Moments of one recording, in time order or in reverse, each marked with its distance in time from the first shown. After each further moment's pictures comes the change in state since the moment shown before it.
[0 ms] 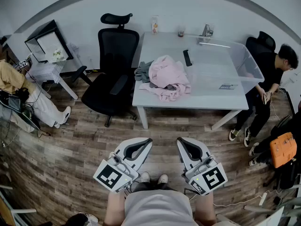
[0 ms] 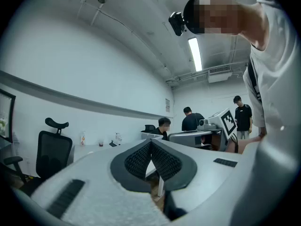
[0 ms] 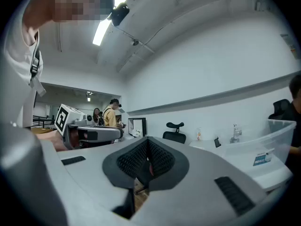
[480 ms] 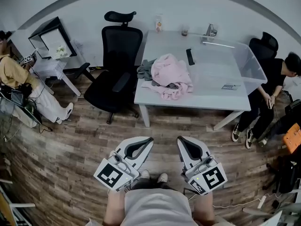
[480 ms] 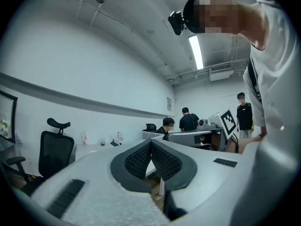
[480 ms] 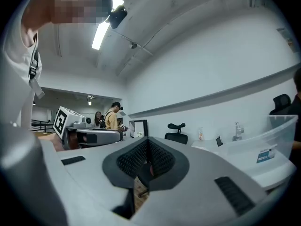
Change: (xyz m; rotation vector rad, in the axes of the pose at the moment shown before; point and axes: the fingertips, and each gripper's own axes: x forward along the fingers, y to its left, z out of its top) left arm 0.005 -0.011 -0.001 0.004 0.009 0.022; right arm -0.007 -0.004 0.001 0.033 -0.029 0.023
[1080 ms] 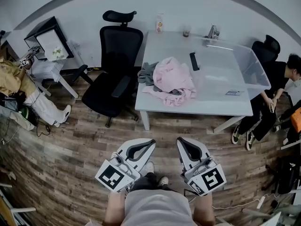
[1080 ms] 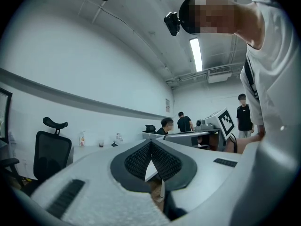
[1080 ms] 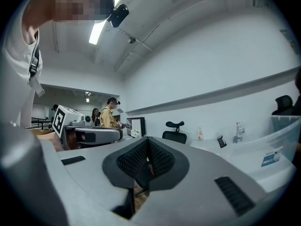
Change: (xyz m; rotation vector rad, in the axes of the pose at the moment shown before) left arm 0.019 0.056 -0.010 -0.030 0.003 -0.038; right arm 0.063 -0.021 -0.009 -0.014 0.033 -0.022
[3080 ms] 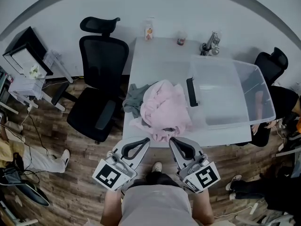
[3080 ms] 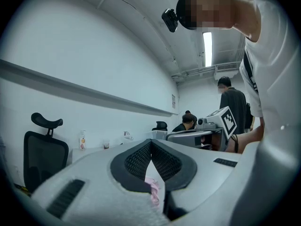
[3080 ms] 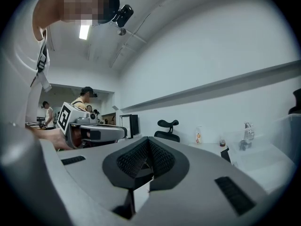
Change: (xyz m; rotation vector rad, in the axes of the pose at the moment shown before) left arm 0.189 0.211 -0.017 -0.037 0.064 -0.002; right arm 0.188 -0.202 -0.006 -0.001 0.033 0.029
